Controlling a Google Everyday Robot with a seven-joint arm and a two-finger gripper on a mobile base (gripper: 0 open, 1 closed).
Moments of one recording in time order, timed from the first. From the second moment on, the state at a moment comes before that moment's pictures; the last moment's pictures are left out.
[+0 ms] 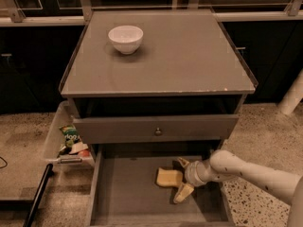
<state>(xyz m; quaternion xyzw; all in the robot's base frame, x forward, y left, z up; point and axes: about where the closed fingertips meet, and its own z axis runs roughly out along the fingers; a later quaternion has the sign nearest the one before) 0.529 -0.131 0.360 -0.60 0.72 0.20 0.29</state>
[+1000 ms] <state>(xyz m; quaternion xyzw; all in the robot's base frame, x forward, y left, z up) 0.529 -0.130 0.360 -0.60 0.72 0.20 0.29</state>
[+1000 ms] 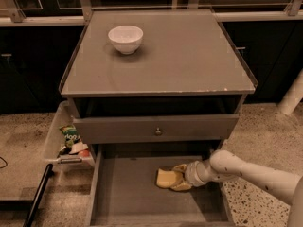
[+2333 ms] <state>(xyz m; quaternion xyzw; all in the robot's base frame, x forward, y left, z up) 0.515 -0.137 0.403 -0.60 0.71 0.20 0.31</state>
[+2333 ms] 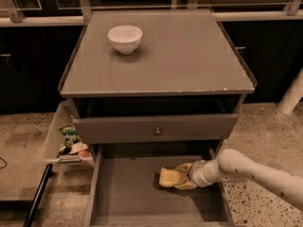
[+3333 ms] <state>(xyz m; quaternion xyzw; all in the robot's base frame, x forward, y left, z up) 0.487 -0.196 0.611 -0.63 0.68 0.08 0.38</state>
